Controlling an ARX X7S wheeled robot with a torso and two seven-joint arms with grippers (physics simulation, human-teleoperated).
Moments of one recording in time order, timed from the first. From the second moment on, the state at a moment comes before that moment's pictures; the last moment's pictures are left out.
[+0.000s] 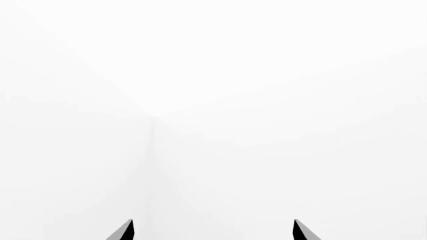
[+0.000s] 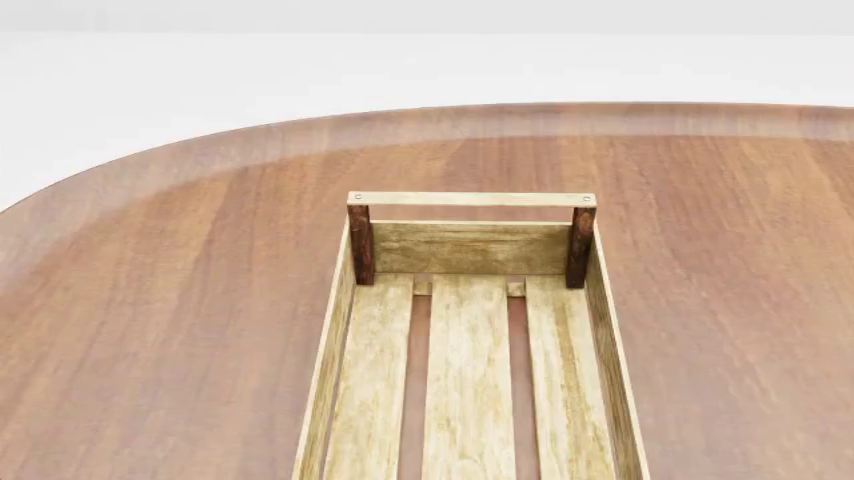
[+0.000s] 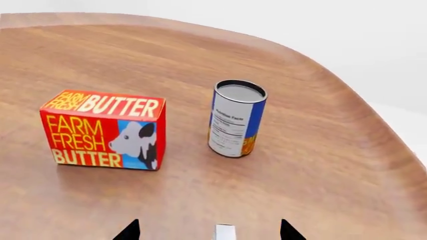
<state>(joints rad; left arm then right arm) 0.15 -0.41 0.21 0.29 0.26 0.59 -0.76 0.00 0.20 0.40 0.22 0.25 0.10 0.82</state>
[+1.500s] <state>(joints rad) 0.15 -0.42 0.23 0.32 0.28 0.55 -0.76 0.10 0.25 0.42 0.56 0.29 0.01 0.76</state>
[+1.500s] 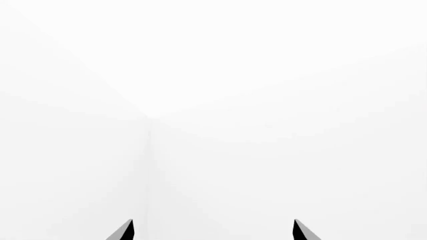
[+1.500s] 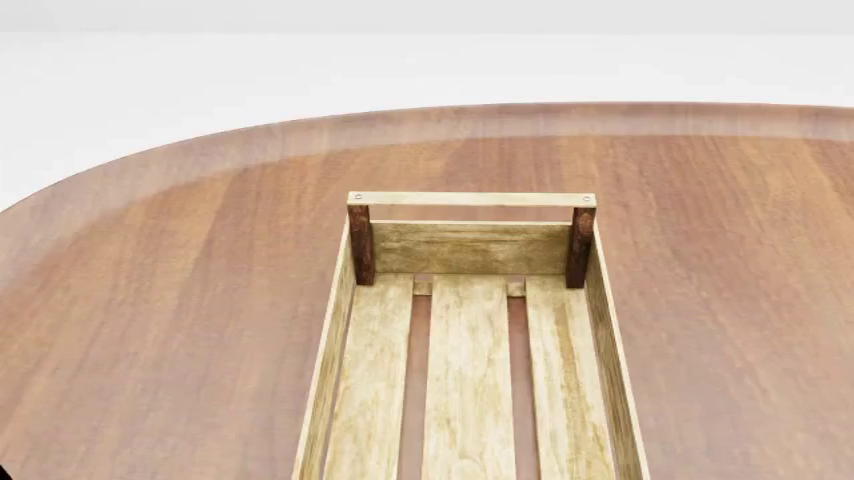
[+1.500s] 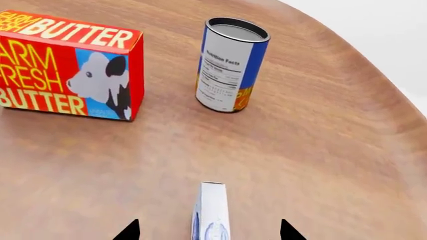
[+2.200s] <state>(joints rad) 0.14 -0.42 0.24 0.32 0.28 0.54 -0.77 0.20 0.28 0.42 0.85 0.29 -0.13 0.70</state>
